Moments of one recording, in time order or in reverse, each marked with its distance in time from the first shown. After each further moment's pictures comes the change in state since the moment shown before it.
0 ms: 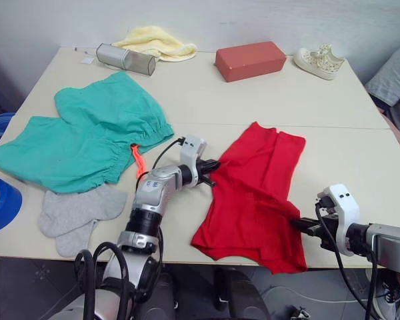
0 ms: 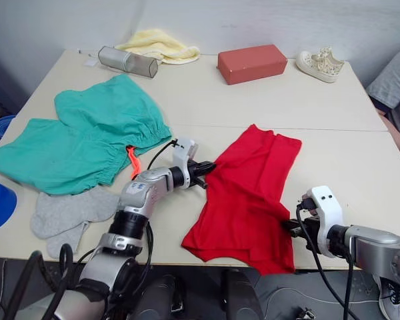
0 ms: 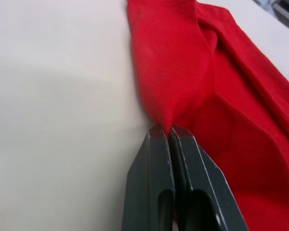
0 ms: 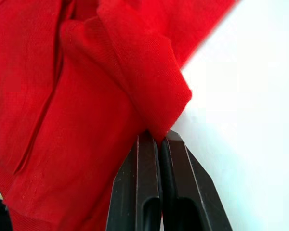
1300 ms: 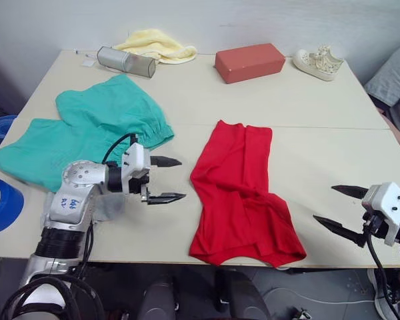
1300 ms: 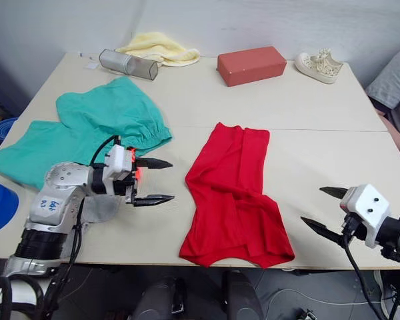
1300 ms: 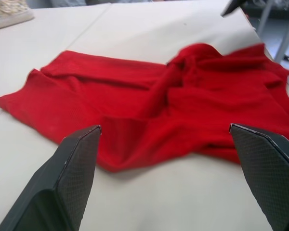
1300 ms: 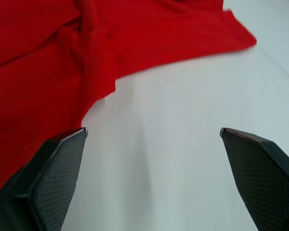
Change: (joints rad) left arm 0.179 0.601 -0.021 -0.214 -0.221 -0.537 -0.733; right arm 0.166 0.142 -0.214 0.209 -0.909 -0.996 0.888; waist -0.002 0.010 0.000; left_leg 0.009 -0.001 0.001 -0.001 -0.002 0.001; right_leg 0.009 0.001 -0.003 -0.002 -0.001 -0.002
